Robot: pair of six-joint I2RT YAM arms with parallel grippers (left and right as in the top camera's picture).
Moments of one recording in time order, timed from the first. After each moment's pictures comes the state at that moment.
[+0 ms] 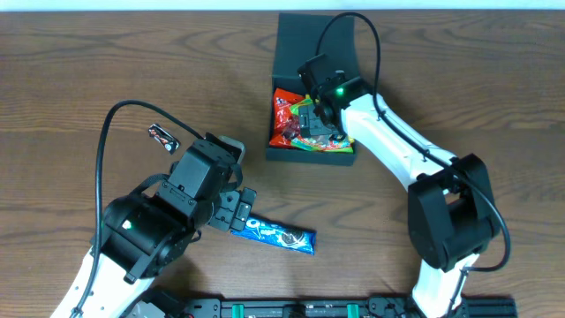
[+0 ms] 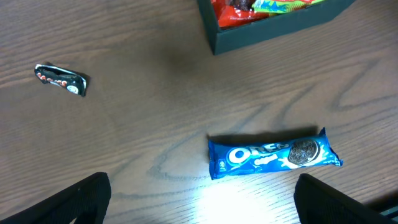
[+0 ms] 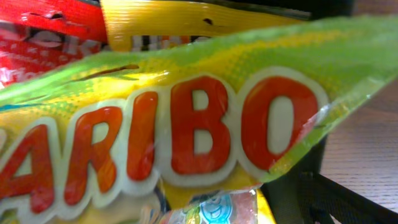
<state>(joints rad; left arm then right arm) -0.63 1.04 1.18 -1.18 -0.11 -0.20 0.48 1.98 1.51 -0.84 0.25 0.41</state>
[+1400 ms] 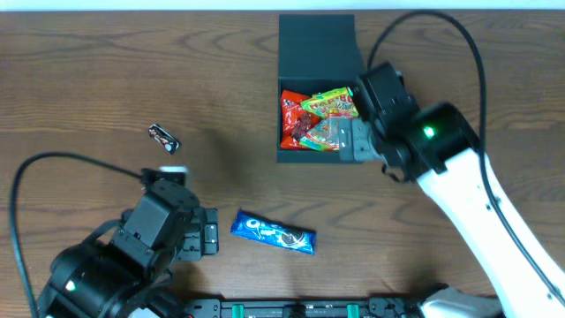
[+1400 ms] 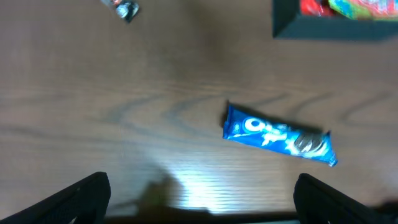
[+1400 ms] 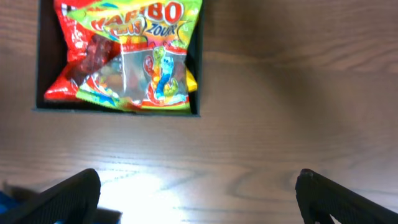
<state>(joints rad) -0.63 0.84 1.18 -1.42 -0.20 -0.61 0.51 1.40 1.46 -1.25 0.31 0.43</state>
